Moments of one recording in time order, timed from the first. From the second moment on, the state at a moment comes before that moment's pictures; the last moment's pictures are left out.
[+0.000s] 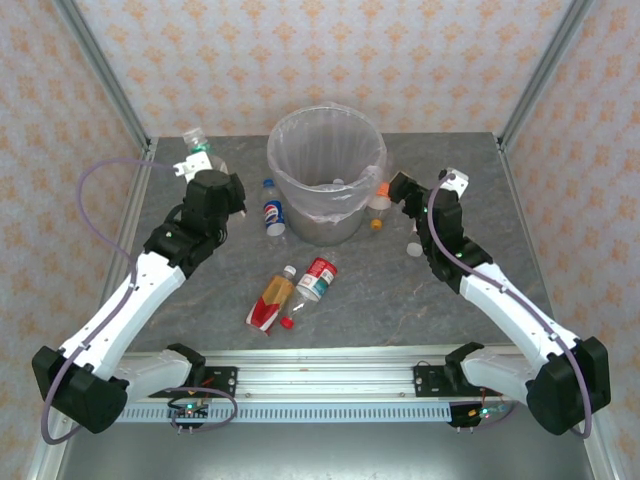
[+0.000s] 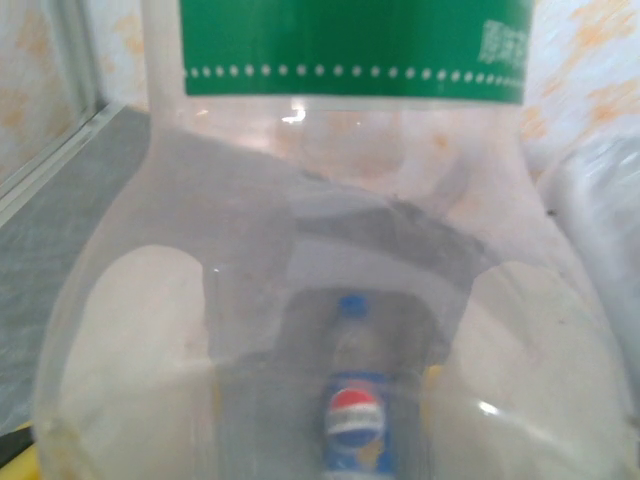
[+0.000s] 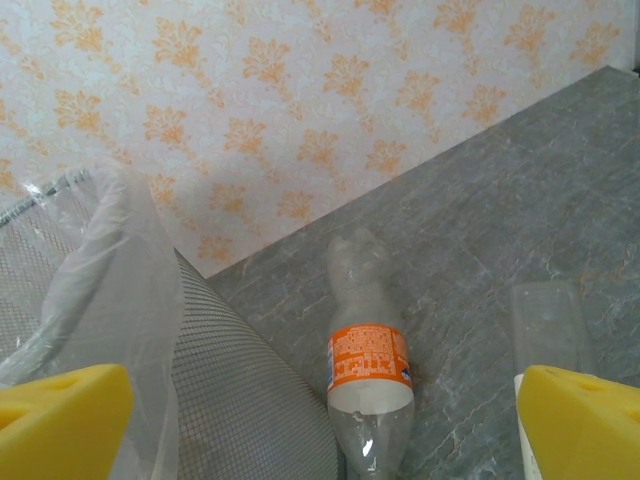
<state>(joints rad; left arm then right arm) -0.39 1.12 1.12 -0.45 -0.52 -0.54 0.44 1.08 0.80 -0.02 0.42 0.64</state>
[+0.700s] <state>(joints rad) -0.45 1.49 1.62 -0.30 -0.21 -0.46 0.42 0.99 0.77 -0.05 0.41 0.68</state>
